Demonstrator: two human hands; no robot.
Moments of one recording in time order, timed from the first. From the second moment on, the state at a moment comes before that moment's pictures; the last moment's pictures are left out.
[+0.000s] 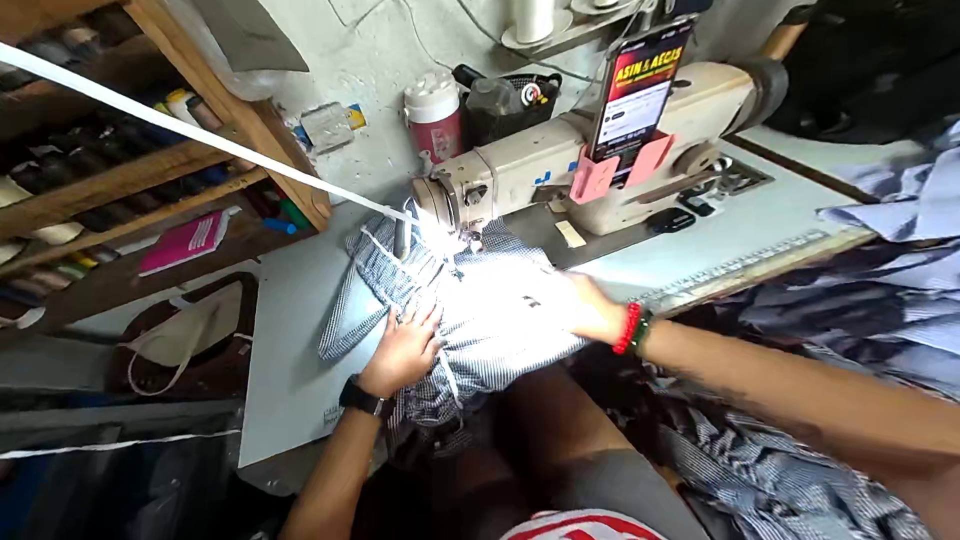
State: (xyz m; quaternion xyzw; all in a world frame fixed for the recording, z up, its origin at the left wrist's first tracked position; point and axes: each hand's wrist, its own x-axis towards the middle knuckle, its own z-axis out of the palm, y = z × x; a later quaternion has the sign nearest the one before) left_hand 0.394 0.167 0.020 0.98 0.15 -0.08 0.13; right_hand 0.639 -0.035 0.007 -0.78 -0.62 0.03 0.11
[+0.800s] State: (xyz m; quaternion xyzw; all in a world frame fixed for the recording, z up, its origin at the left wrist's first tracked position) left_hand 0.393 0.166 0.023 0.98 0.12 -0.07 0.14; right_hand 0.638 -0.033 -0.006 -0.73 -0.66 -0.08 0.17
